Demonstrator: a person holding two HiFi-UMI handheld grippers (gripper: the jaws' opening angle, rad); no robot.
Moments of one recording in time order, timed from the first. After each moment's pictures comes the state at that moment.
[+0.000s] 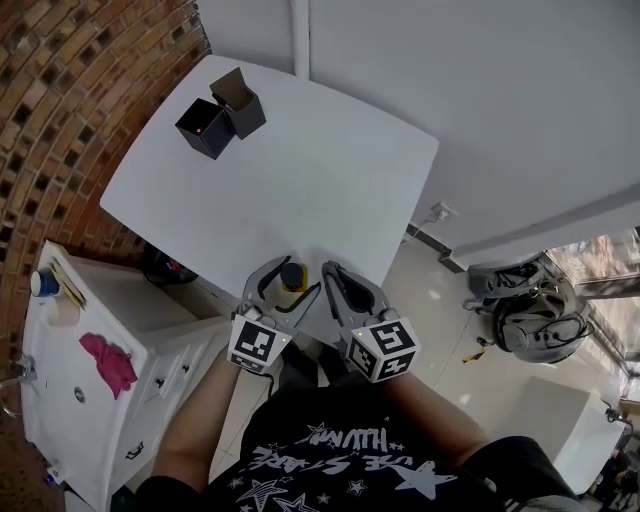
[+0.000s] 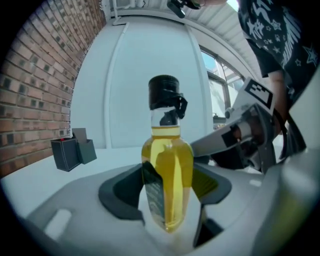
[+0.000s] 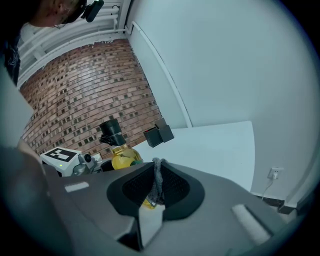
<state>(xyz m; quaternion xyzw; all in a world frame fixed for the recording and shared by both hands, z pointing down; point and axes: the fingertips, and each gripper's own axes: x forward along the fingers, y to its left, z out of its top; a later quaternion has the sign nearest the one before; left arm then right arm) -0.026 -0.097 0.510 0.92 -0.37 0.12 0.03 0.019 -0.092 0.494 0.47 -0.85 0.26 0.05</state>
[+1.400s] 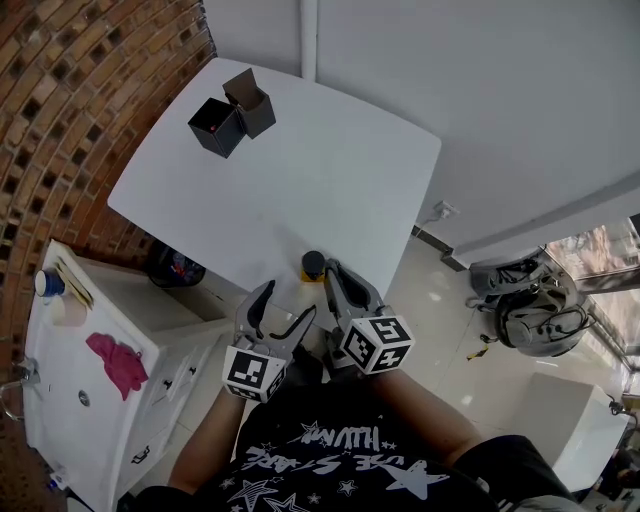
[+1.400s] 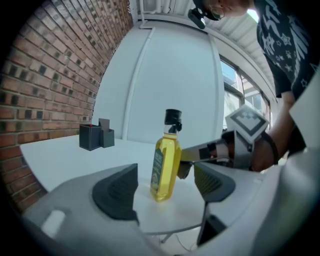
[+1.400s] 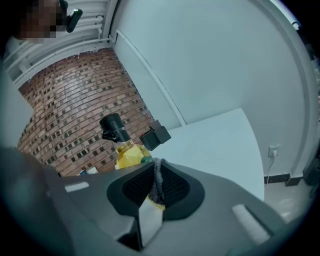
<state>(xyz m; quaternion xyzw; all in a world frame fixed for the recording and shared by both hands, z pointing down) -0.071 -0.045 0.491 0.89 -0.43 0.07 0.14 -0.003 -0.089 0.503 0.51 -0.80 0.31 -0.01</state>
